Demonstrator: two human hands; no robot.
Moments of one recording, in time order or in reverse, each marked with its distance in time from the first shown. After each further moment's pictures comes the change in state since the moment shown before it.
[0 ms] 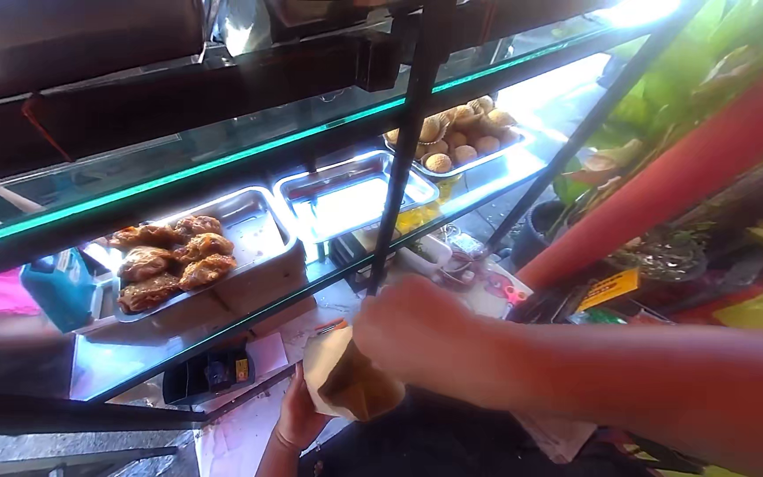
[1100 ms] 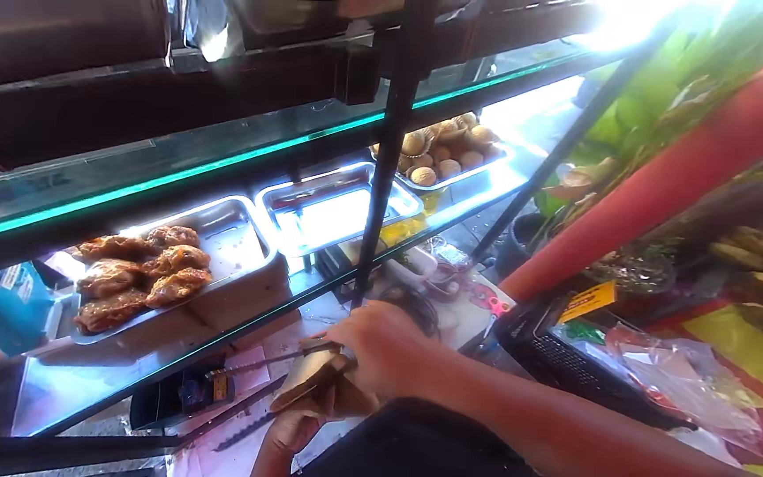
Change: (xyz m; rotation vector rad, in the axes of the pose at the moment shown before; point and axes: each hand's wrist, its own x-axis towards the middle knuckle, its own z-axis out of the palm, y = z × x) left_hand 0.035 -0.021 -0.031 0.154 -0.067 0.051; right_hand 0.014 0.023 0.097 0.500 0.292 0.081
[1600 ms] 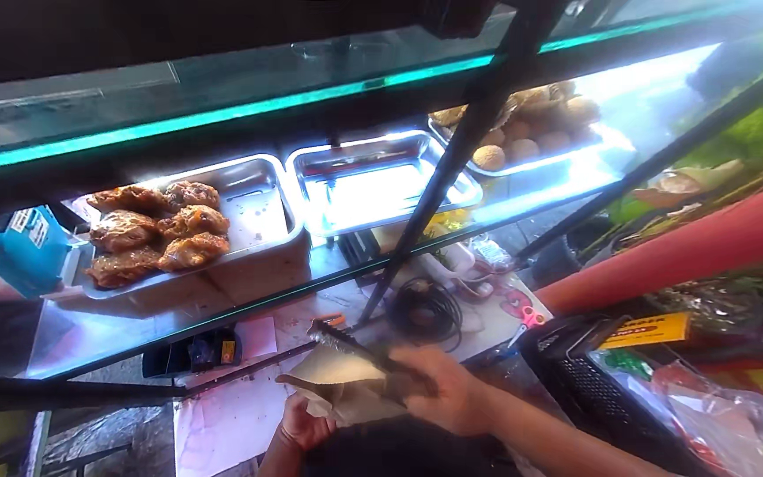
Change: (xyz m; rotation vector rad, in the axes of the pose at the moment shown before) left_hand -0.015 -0.040 -0.007 -0.323 -0.017 -0.040; right_hand -0.063 0.062 0.058 0.946 -0.054 -0.041
